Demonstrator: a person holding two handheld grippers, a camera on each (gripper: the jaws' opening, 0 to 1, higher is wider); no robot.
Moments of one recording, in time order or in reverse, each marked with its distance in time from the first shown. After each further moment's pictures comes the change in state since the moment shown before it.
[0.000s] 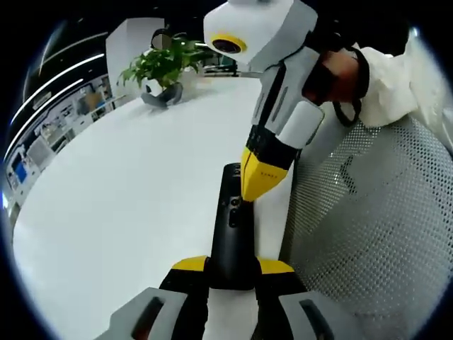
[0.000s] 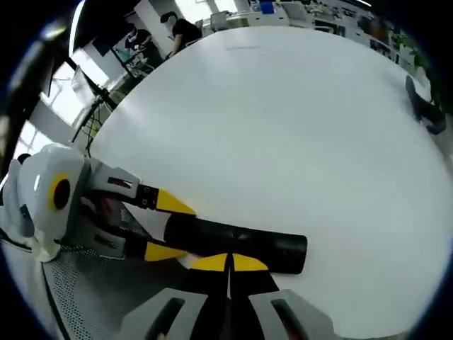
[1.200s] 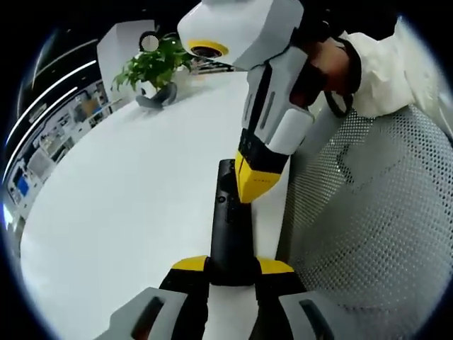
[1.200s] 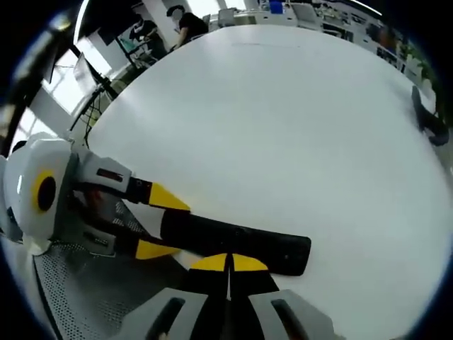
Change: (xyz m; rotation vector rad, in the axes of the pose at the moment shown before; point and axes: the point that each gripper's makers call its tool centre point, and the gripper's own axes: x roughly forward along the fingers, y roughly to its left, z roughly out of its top) left arm -0.004 -0.002 -0.003 0.064 0.045 0.025; right arm 0.007 -0.002 -0.006 -0.045 0.035 -0.032
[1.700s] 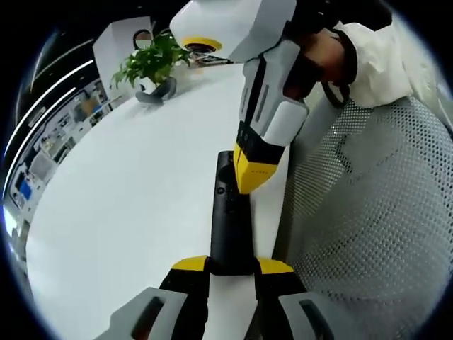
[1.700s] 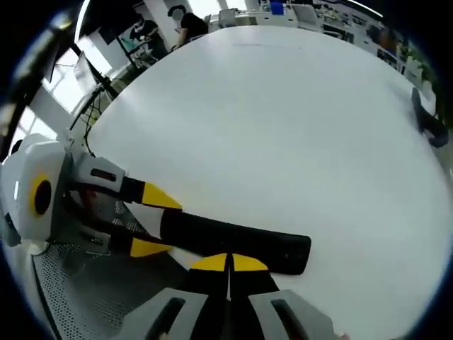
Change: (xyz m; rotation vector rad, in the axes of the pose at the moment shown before) left arm -0.007 0.000 -0.008 0.023 0.054 0.023; right arm 0.000 0.001 0.000 -0.003 -0.003 -0.004
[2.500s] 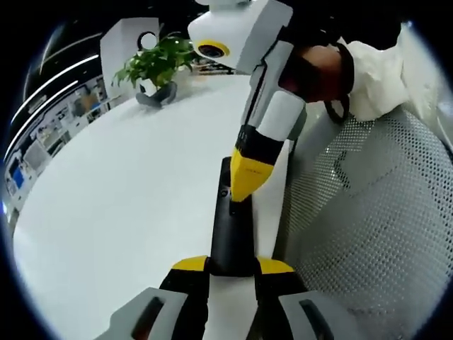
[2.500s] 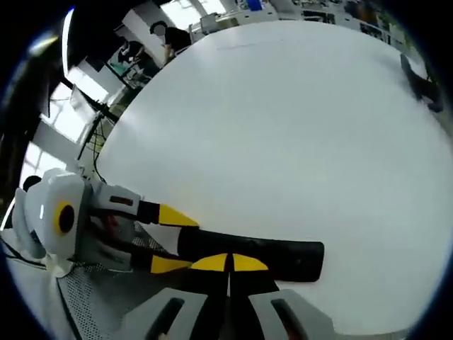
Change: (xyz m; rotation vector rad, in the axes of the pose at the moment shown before) left arm 0.009 -0.004 0.010 -0.061 -0.083 -0.073; right arm -0.005 0.001 0.007 0.162 -0.029 0.114
